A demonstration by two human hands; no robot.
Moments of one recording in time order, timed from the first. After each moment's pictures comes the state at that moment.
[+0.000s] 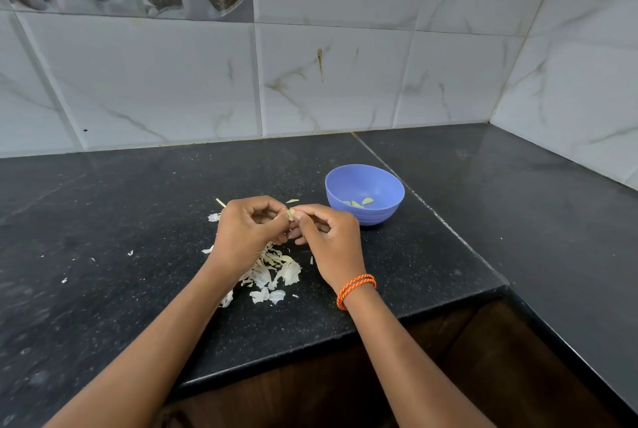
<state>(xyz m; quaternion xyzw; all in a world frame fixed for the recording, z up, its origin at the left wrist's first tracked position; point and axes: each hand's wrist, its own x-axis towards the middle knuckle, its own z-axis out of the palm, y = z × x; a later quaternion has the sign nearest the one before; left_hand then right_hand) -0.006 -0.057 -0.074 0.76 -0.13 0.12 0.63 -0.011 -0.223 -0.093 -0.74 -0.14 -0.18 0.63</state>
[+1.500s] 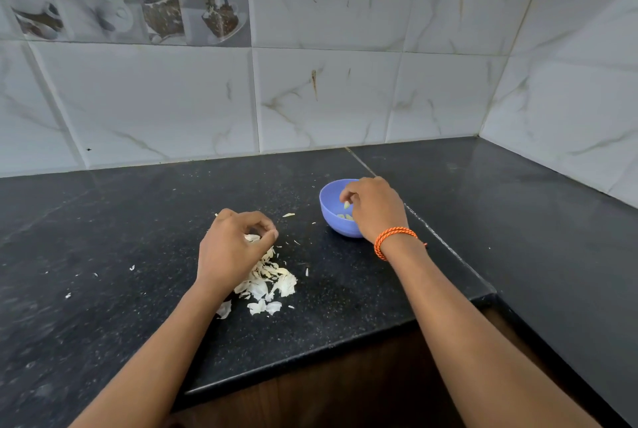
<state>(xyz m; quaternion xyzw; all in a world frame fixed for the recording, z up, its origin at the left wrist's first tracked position) -0.003 -0.041 -0.079 0.90 -0.08 0.23 0.36 0.033 -0.302 -0.025 -0.96 -0.05 -0.19 0.20</state>
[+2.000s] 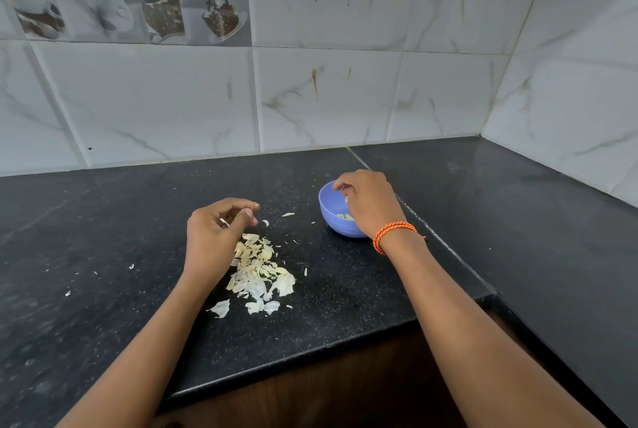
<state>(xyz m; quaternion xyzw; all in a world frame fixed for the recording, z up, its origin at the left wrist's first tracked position) 0.000 -0.027 -0.073 0.78 -0.08 0.26 0.56 0.039 -0.300 -0.013 -0.94 -0.09 -0.18 0.26</state>
